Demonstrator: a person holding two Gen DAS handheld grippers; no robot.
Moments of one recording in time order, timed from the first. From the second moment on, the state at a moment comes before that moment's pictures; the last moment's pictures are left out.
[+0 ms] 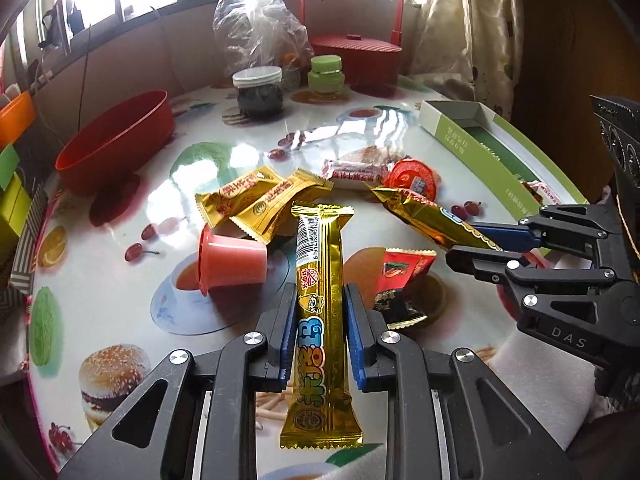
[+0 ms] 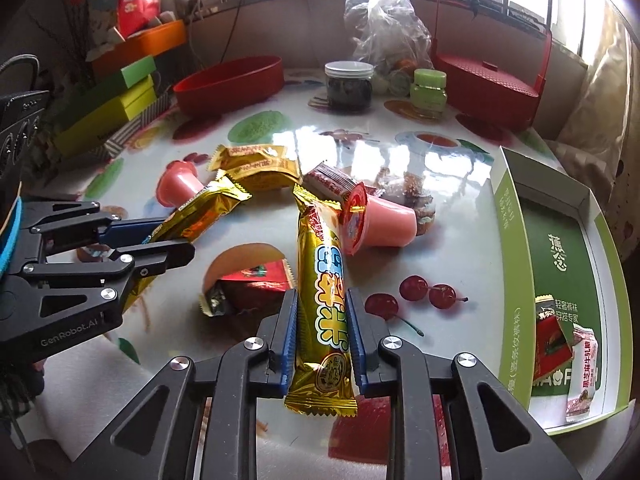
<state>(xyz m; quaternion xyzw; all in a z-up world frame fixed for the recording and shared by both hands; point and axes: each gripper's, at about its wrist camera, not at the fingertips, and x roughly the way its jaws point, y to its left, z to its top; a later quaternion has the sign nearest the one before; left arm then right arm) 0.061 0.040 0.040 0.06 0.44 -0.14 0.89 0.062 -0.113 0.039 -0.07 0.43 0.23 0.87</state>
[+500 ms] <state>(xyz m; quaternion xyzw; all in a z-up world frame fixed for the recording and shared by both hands) 0.051 0.025 0.068 0.06 0.41 -0.15 0.90 0.045 -0.127 0.068 -0.05 0.40 0.23 0.89</state>
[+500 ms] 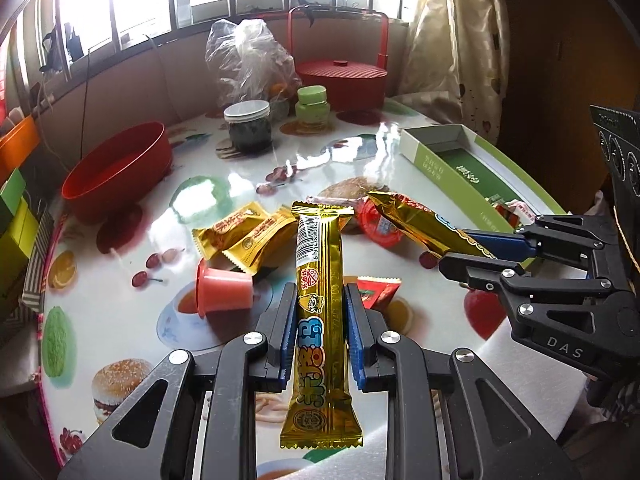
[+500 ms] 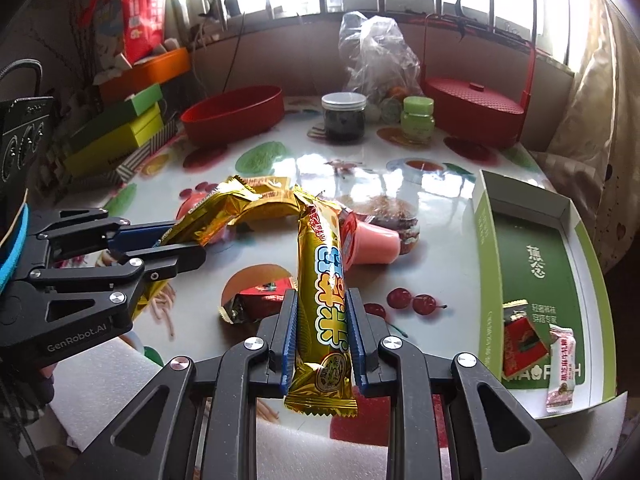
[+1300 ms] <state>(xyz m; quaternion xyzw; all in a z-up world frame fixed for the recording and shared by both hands) 0.073 -0.038 0.093 0.04 0.39 -0.20 0.90 0.045 -0.200 0.090 -0.01 0.38 0.14 0.91</state>
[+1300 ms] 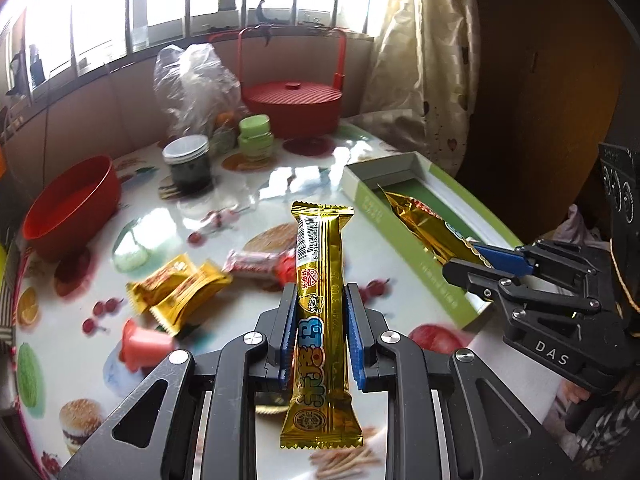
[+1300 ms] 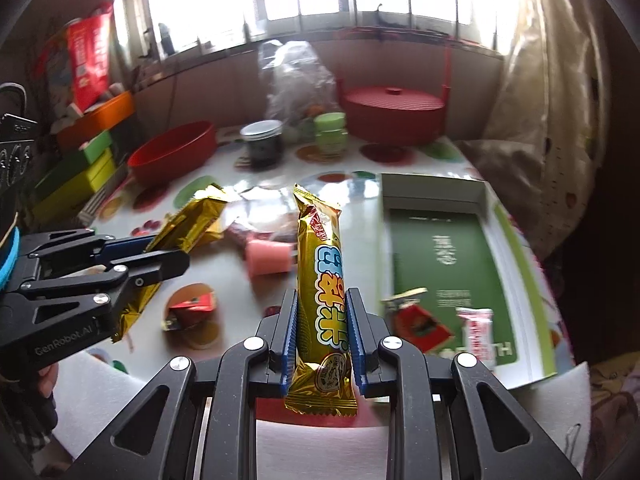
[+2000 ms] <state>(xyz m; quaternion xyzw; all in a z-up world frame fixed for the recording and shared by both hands) 0.117 -0.129 0.081 0.00 0.43 -0.29 0.85 0.059 -0.285 0.084 0.03 0.39 0.03 0.92</state>
